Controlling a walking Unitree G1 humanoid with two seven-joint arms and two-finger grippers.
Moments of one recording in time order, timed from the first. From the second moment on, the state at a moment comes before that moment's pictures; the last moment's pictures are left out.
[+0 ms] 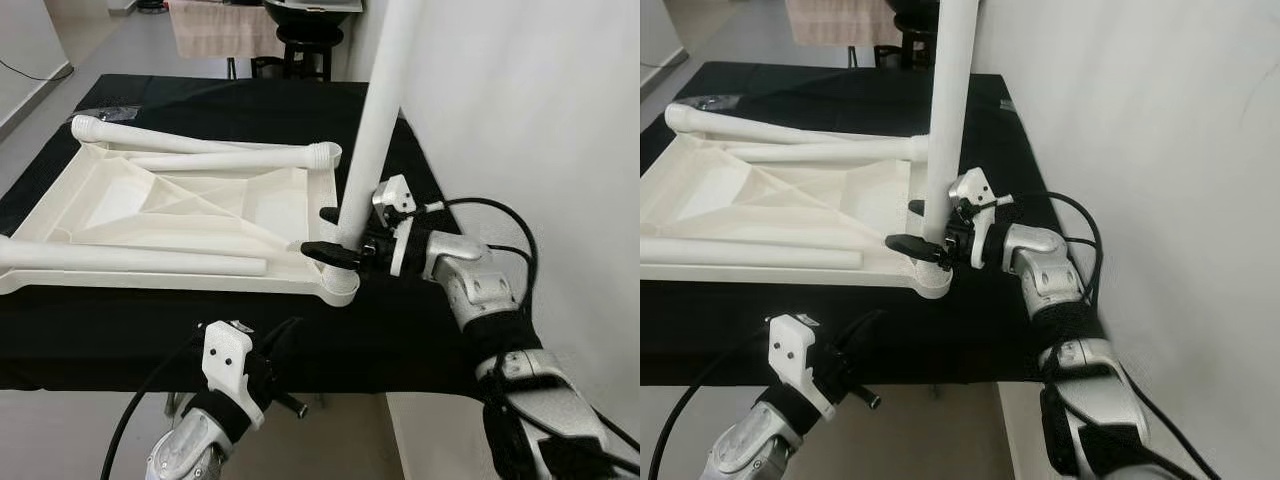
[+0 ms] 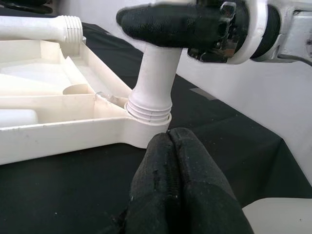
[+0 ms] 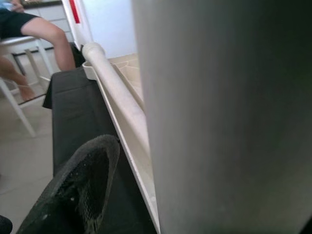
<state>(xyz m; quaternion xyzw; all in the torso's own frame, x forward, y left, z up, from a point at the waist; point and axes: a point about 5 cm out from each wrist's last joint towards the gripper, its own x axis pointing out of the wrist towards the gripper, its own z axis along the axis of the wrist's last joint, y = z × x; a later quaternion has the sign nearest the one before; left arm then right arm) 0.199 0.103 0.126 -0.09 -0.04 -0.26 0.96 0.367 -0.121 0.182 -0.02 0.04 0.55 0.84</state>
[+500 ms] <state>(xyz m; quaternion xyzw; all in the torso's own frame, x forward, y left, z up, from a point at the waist) 0.197 0.103 0.122 -0.09 -0.03 -0.25 0.96 0.372 -0.142 0.180 -0.03 0.05 0.53 0.85</state>
